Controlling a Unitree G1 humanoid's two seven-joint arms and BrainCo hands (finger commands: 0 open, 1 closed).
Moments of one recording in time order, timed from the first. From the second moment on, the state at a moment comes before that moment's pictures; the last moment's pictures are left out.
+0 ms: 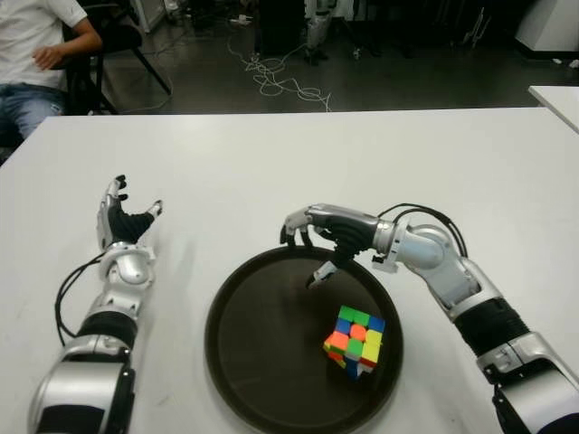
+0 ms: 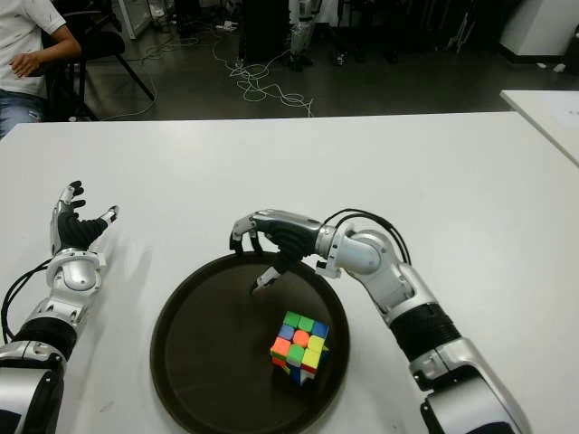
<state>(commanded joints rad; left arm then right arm) -0.55 0.28 0.01 1.07 0.25 -0.29 0.53 -0.52 -0.30 0.35 0.35 -0.32 -0.46 0.56</state>
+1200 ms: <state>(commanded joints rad) -0.55 0.28 0.02 1.07 0.23 -0.28 0.52 -0.70 -0.19 0.04 0.90 -0.20 -0.67 -0.06</state>
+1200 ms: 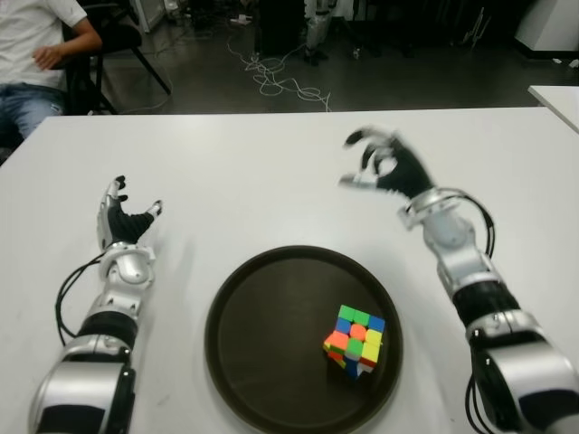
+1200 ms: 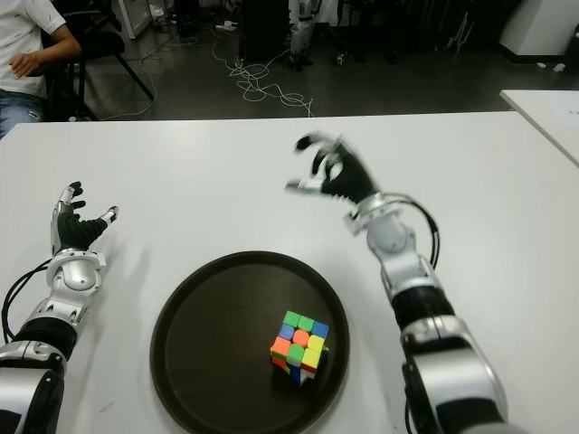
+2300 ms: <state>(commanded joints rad) -0.55 0.30 0.01 1.10 0.25 -0.30 0.51 -0.80 -0.24 -0.19 1.30 -0.03 -0.37 -0.16</state>
